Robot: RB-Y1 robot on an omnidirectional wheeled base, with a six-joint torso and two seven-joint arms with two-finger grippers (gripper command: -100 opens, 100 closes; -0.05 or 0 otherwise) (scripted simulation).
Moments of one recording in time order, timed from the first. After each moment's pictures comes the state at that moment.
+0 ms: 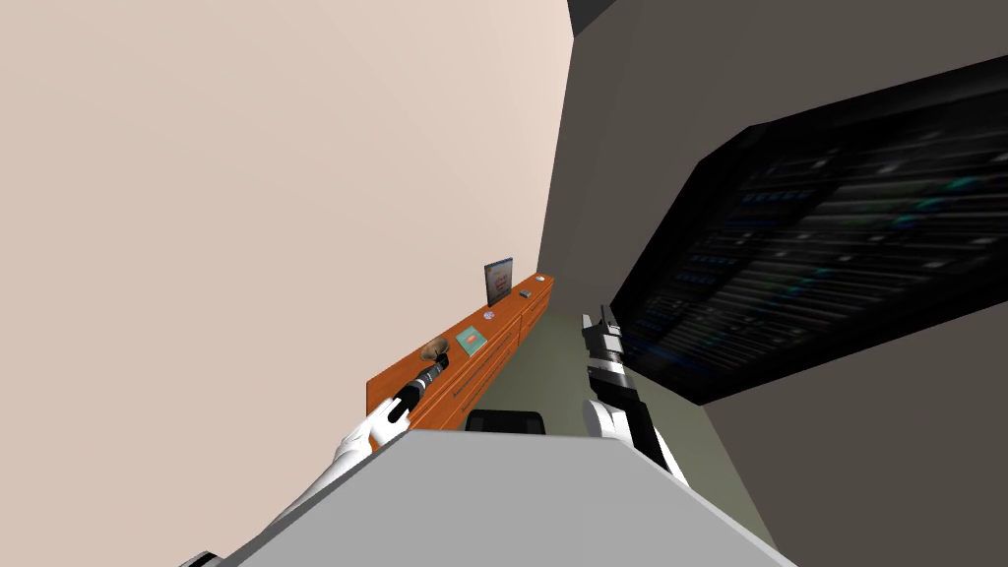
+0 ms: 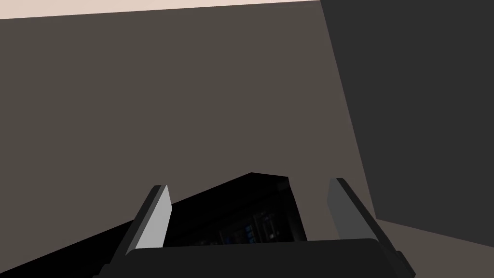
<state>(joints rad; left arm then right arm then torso) 0.16 0.49 -0.18 -1.08 -0.32 -0.15 -0.28 0.54 0.03 0.00 -2.21 -0.07 -0.38 0.05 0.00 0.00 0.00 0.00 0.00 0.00</state>
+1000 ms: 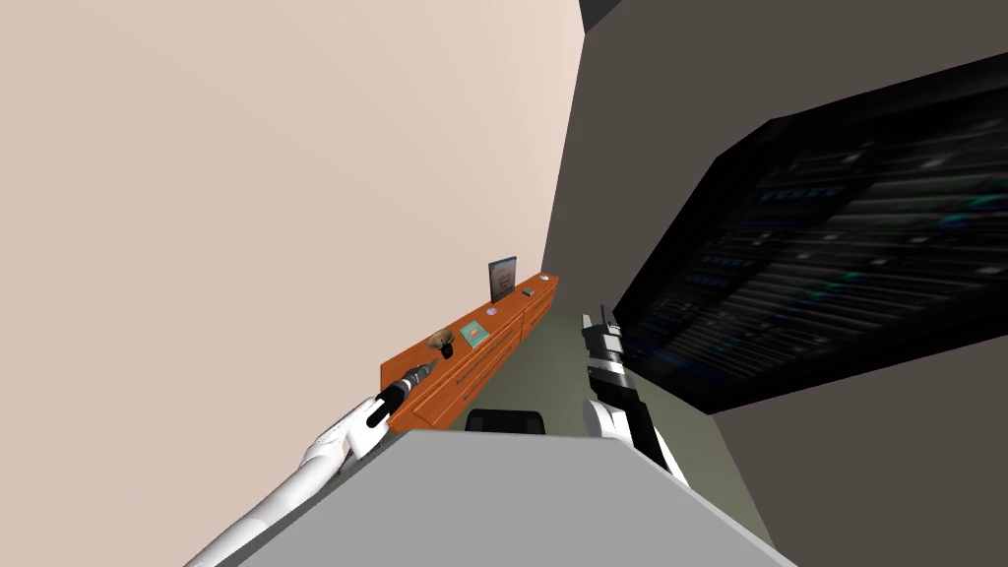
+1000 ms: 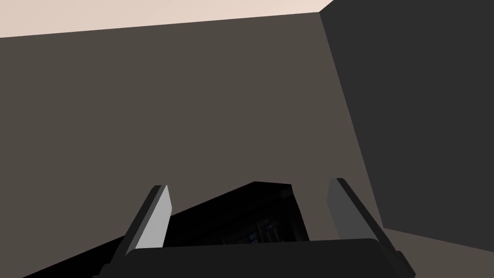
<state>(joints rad) 0.20 0.65 -0.22 -1.14 -0.34 -0.15 -0.22 0.54 0.03 0.00 -2.21 -0.07 -0.38 0.05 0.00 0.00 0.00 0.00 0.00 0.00</state>
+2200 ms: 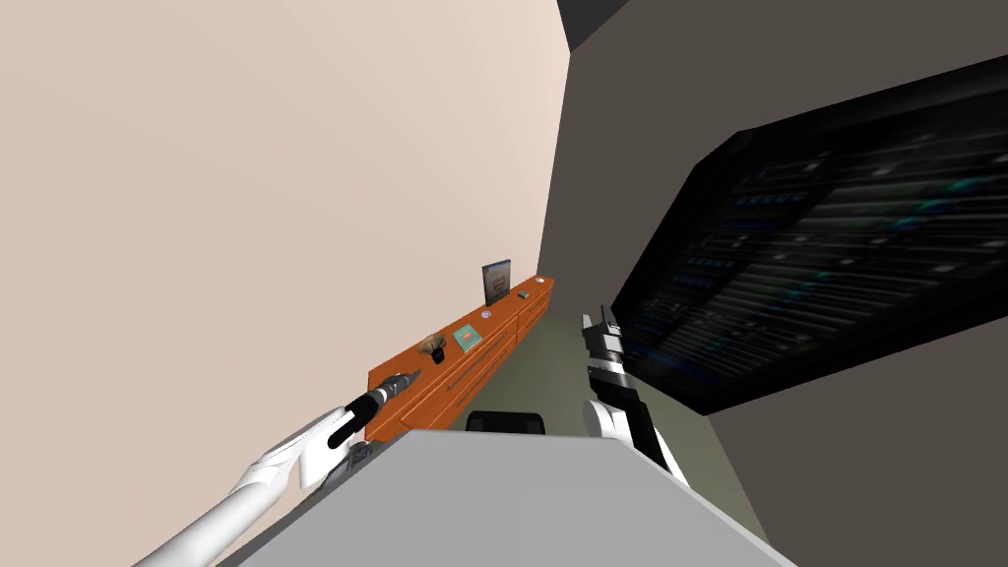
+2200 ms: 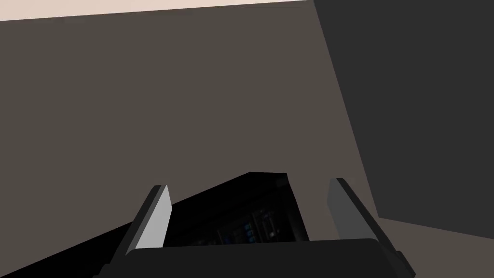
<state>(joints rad) 0.32 0.85 -0.27 -1.25 -0.37 -0.11 -0.21 0.54 0.03 0.00 -2.21 -0.07 -0.38 0.05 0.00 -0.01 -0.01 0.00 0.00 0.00</state>
